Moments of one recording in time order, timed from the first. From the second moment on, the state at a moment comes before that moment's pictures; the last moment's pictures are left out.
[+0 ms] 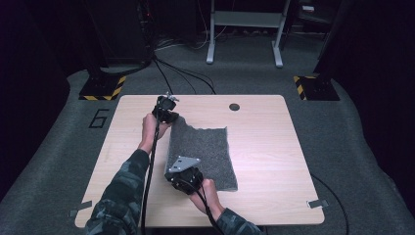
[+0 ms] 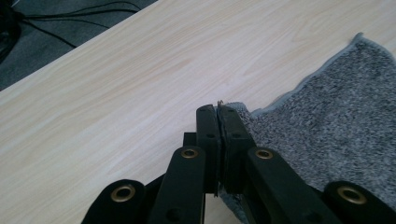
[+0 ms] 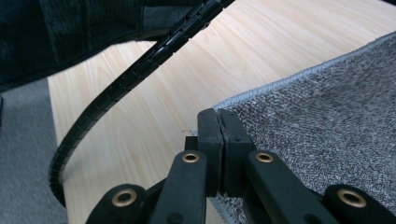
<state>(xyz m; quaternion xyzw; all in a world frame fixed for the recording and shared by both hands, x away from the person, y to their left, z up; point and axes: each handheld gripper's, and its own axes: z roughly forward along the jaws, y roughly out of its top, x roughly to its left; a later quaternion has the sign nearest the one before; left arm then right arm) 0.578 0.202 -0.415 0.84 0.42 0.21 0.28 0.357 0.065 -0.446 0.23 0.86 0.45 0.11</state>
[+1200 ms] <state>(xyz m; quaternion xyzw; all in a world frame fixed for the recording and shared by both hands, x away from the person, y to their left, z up) 0.590 0.116 -0.422 0.85 0.40 0.20 0.28 0.346 -0.031 -0.463 0.32 0.82 0.45 0.13</state>
